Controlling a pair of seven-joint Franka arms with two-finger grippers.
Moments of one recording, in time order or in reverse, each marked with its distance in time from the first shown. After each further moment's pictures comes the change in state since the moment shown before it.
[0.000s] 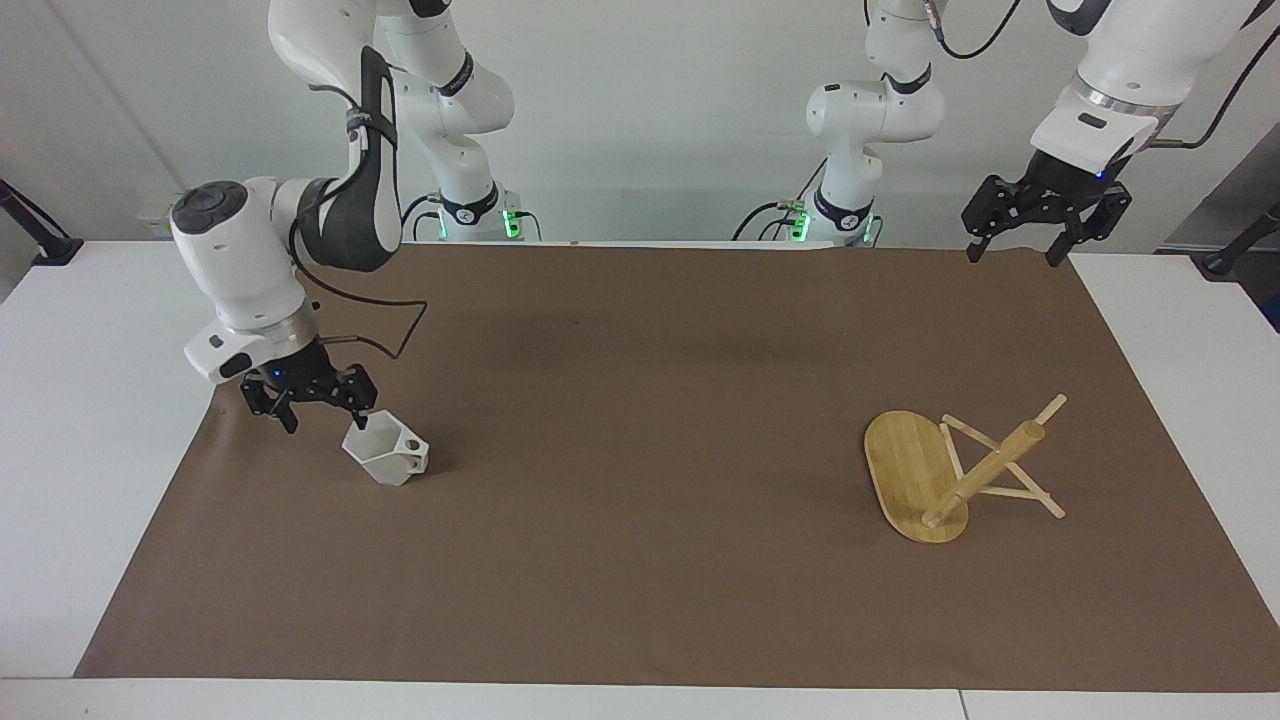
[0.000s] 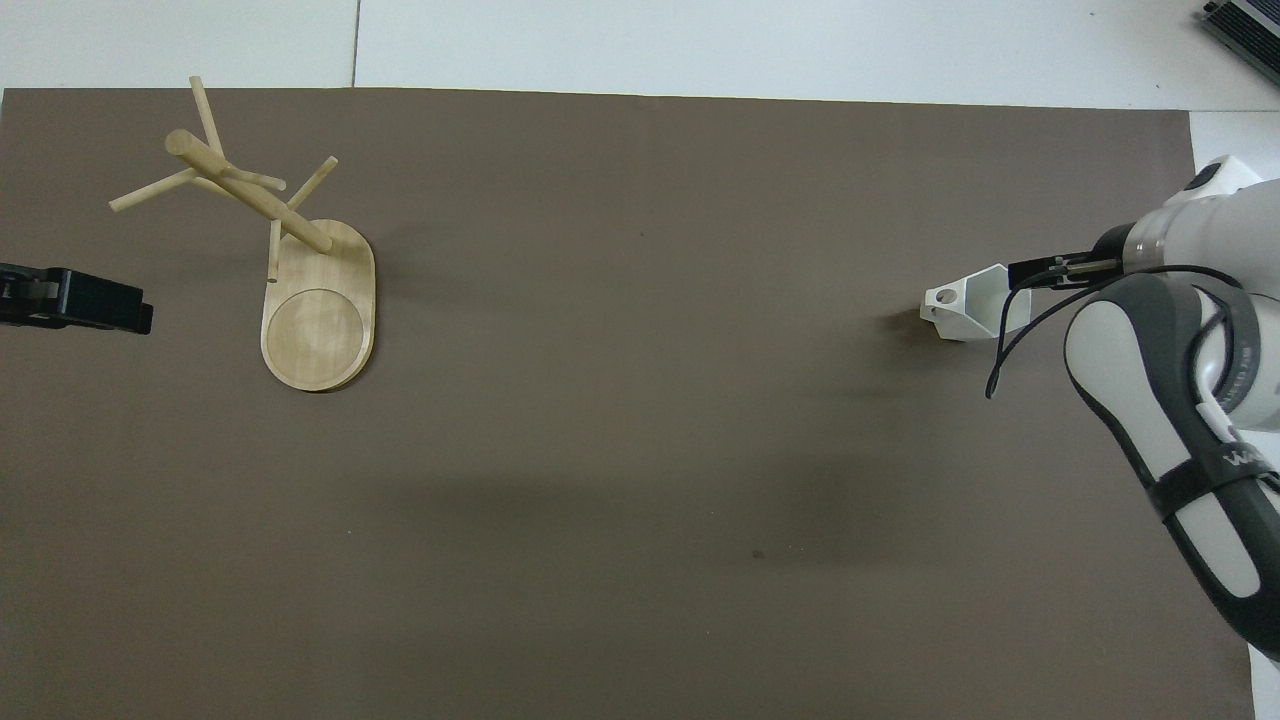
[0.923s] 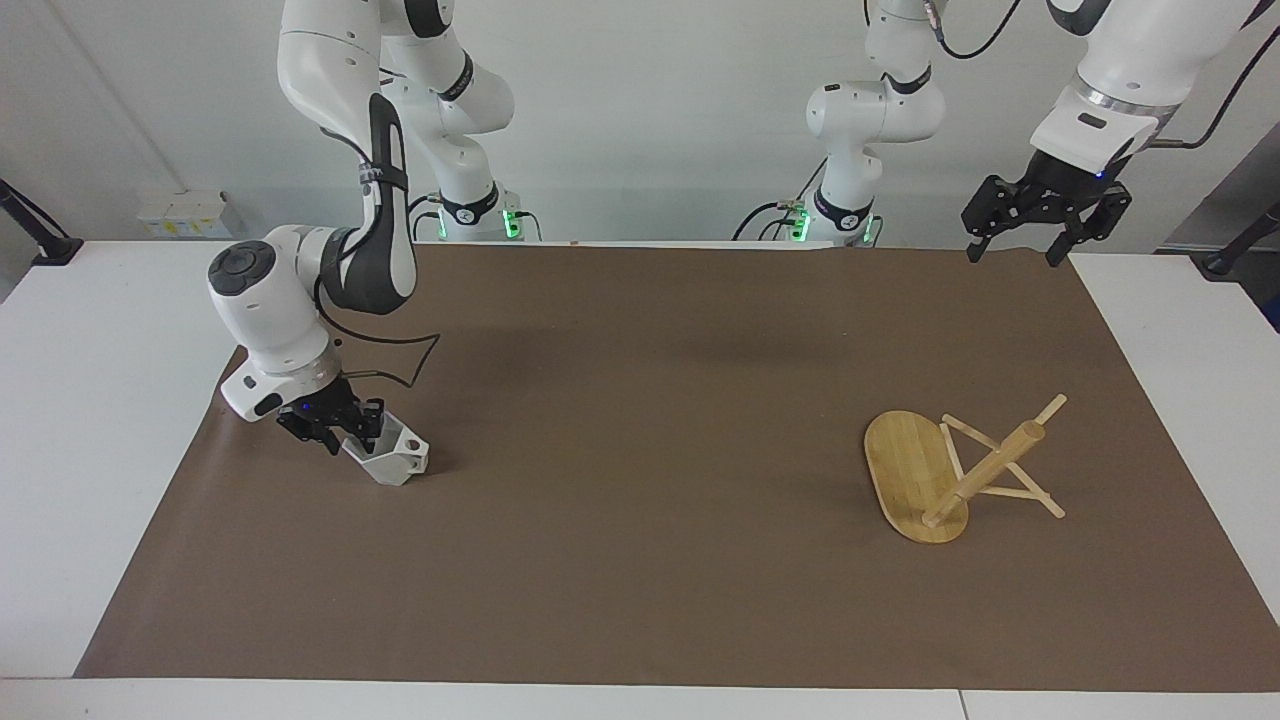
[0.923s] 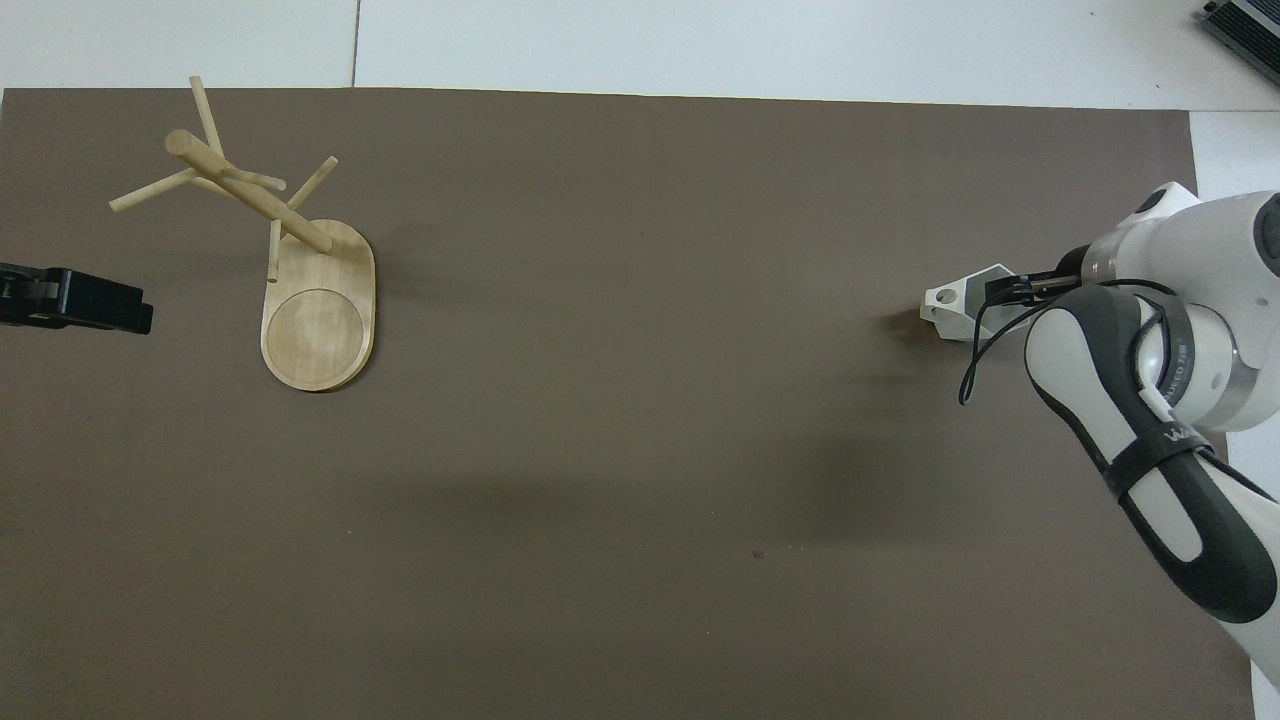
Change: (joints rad) left arm 0.000 0.000 0.000 0.000 0.000 0.000 0.000; right arm 0.000 0.038 0.000 -0.058 0.017 0.006 0.000
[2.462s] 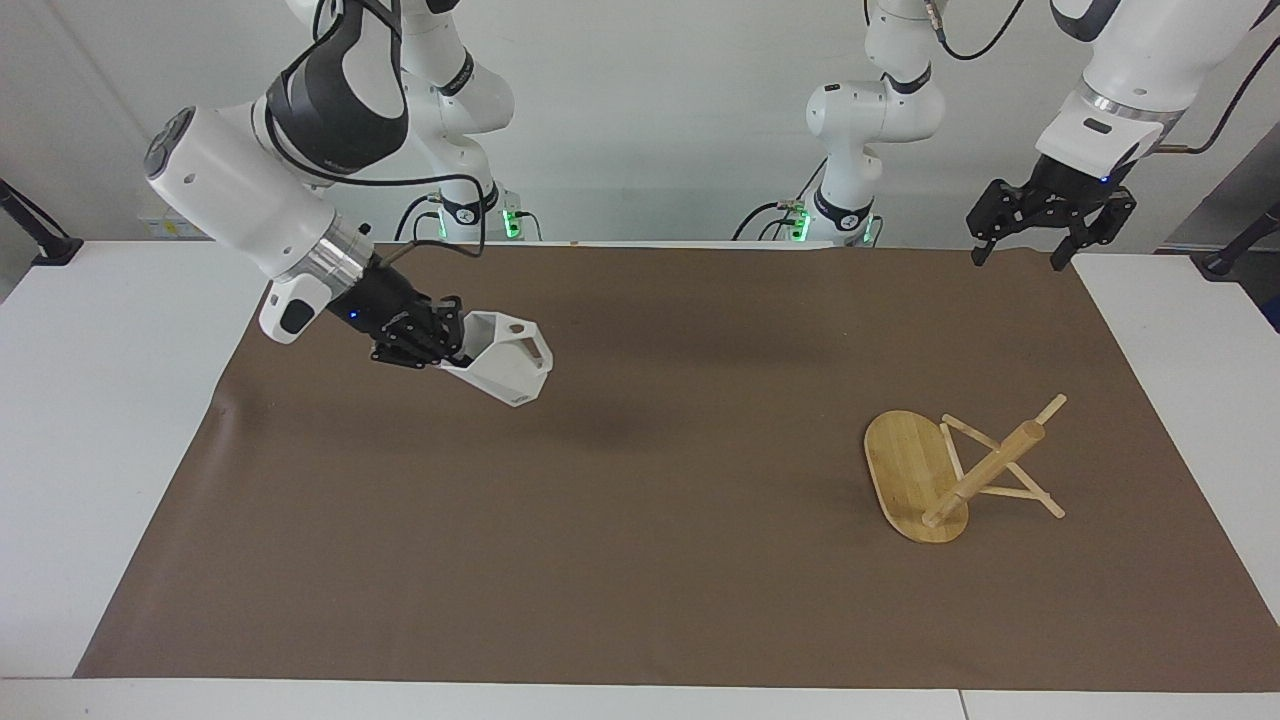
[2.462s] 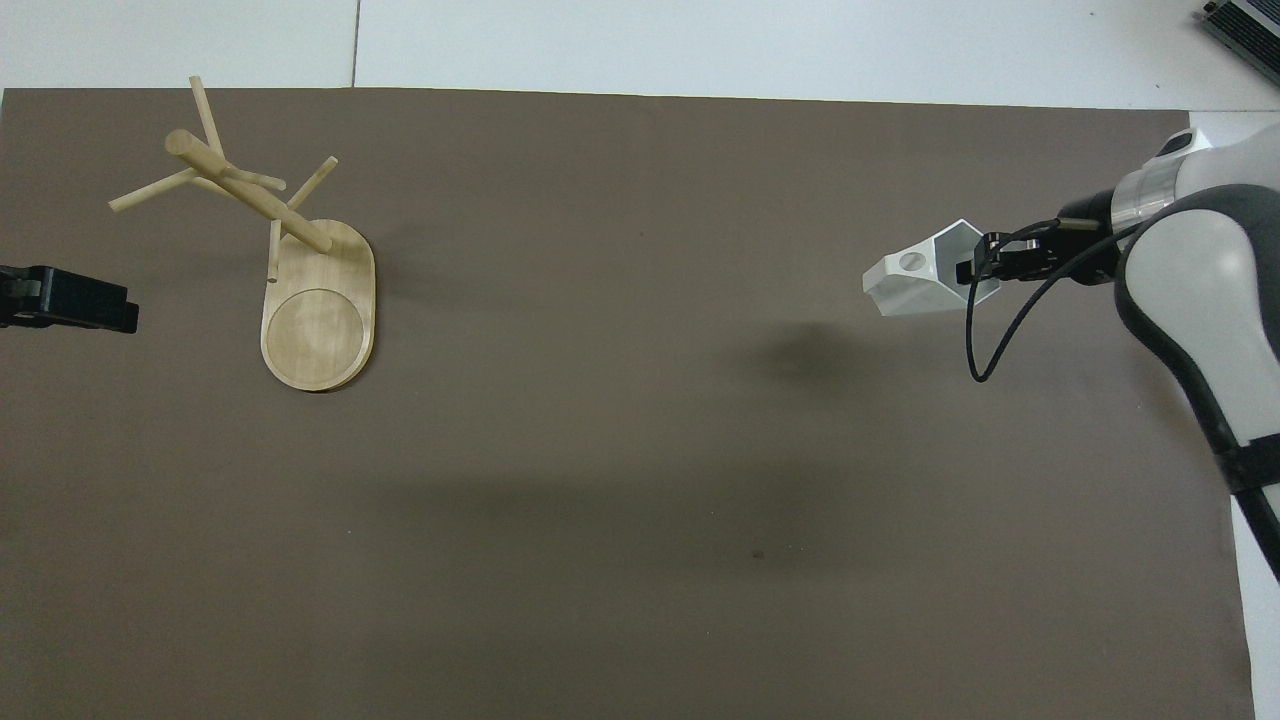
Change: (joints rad) left arm 0.003 -0.011 0.010 -0.051 -0.056 0.069 0.079; right arm 0.017 -0.109 0.158 0.365 0.601 -0.485 0.024
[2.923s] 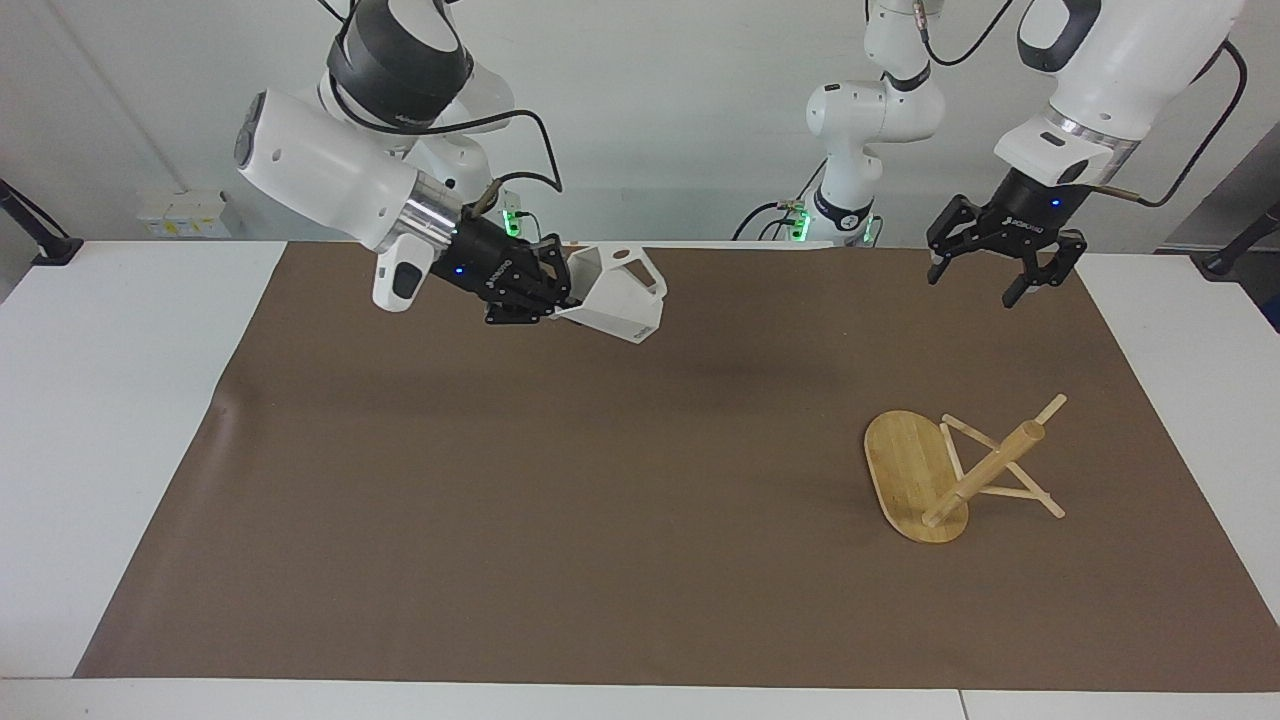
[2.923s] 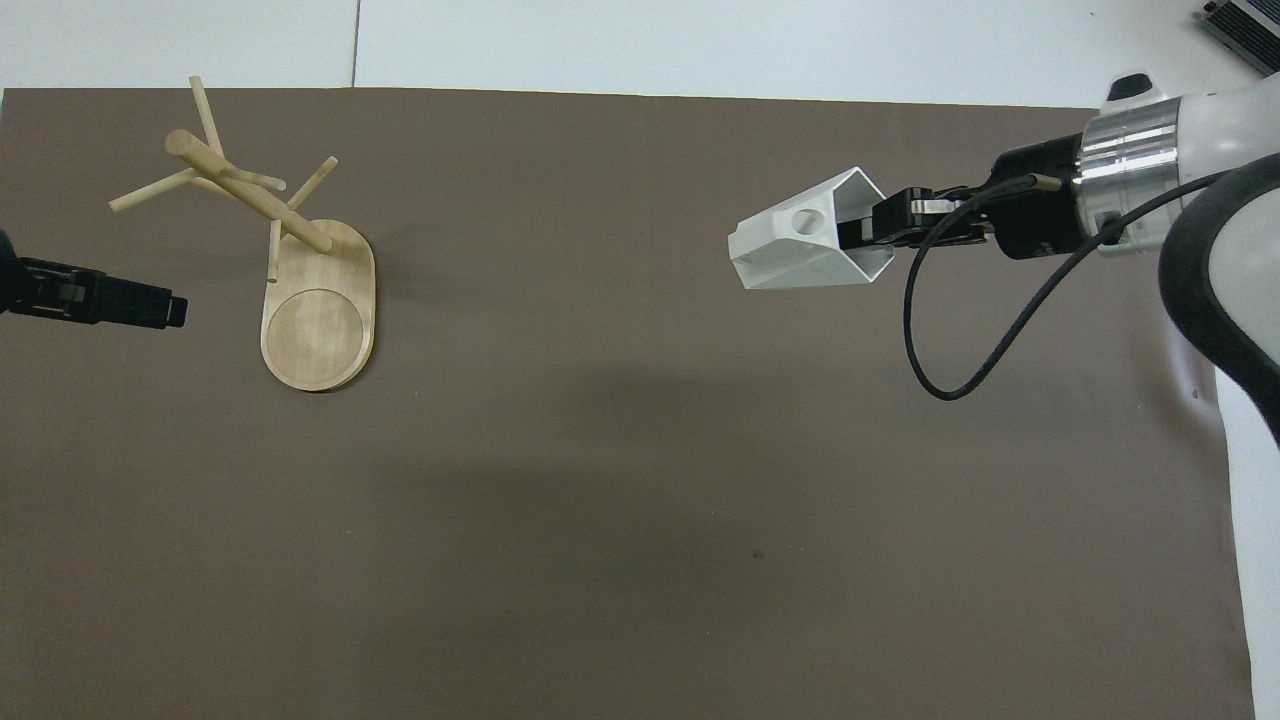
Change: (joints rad) left arm -0.018 -0.059 -0.012 -0.191 -0.137 0.250 0.240; right arm 0.003 -0.006 0.164 0.003 0.143 0.004 0.000
